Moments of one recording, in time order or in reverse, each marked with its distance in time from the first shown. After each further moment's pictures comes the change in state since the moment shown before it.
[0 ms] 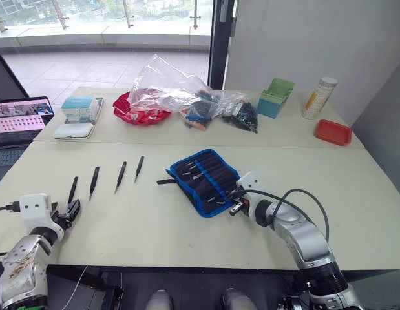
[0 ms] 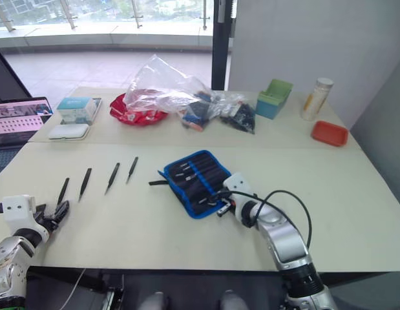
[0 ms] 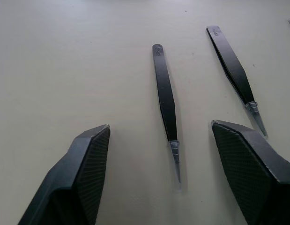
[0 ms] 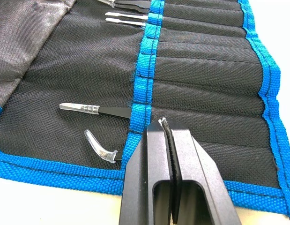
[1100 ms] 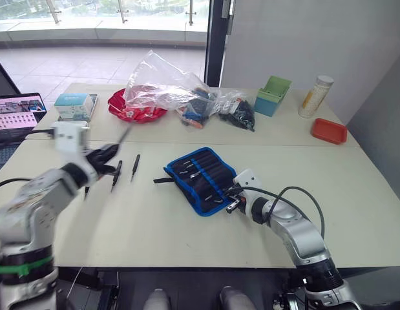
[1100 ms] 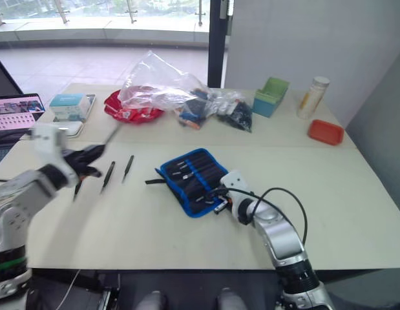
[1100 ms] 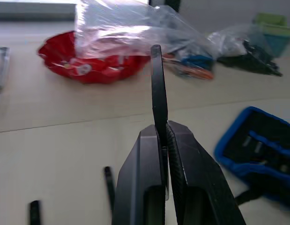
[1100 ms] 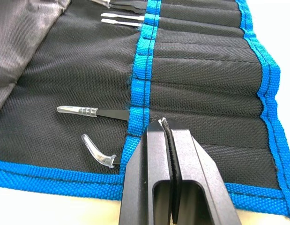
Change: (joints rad) left arm -0.447 0.092 -0.266 -0.361 -0.303 0.566 -0.011; right arm -0.035 0.037 0.010 0.033 -0.002 0.006 -0.016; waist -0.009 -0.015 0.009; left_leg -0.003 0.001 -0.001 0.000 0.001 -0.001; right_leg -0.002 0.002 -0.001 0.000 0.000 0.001
